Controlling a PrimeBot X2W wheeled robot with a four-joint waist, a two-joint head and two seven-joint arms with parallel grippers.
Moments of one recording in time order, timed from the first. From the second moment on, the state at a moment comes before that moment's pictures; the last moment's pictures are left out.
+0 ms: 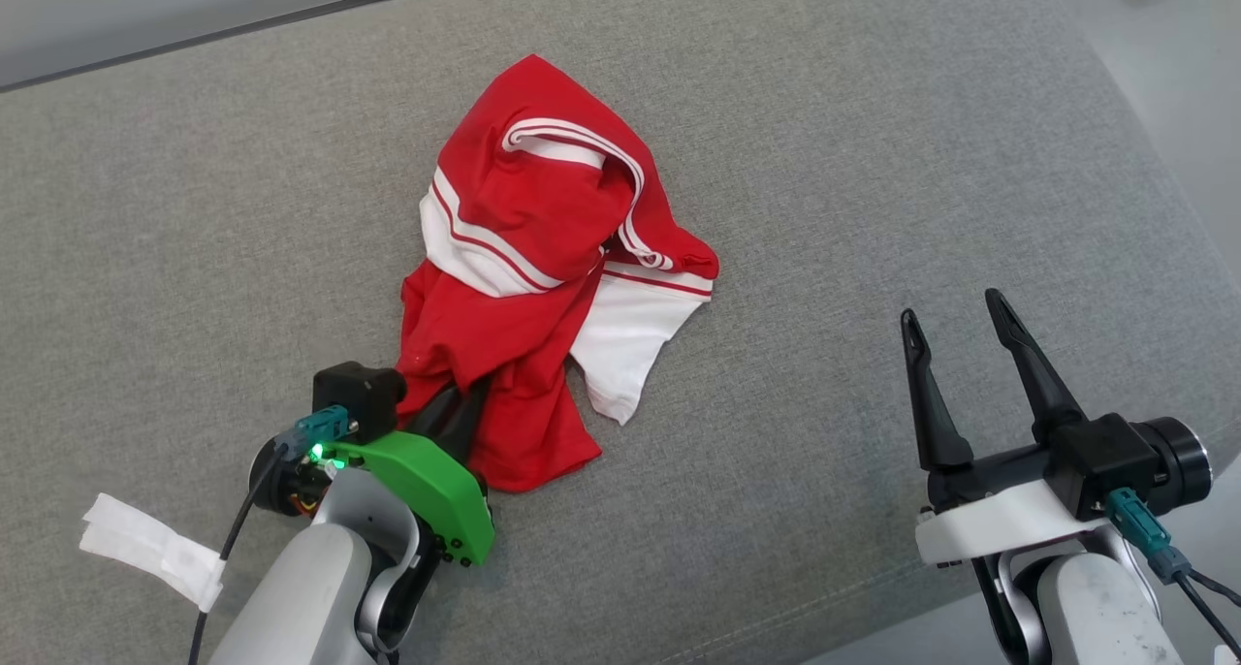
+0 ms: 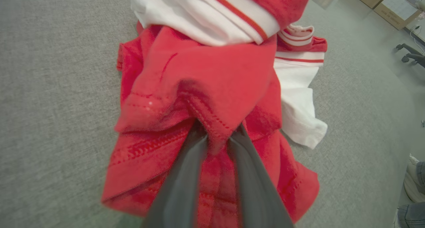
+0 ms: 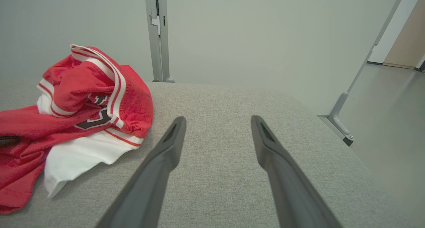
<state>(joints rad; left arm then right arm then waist) -0.35 0.20 -0.46 0.36 -0.54 -0.12 0.05 -0.09 -0.05 0.05 0.01 -0.02 0.13 -0.26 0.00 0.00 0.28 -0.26</state>
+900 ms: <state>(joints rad) -0.37 0.44 -0.16 -0.03 -0.71 0.03 0.24 -0.08 -0.05 0.07 0.03 -0.03 0.13 -0.26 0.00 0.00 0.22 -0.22</state>
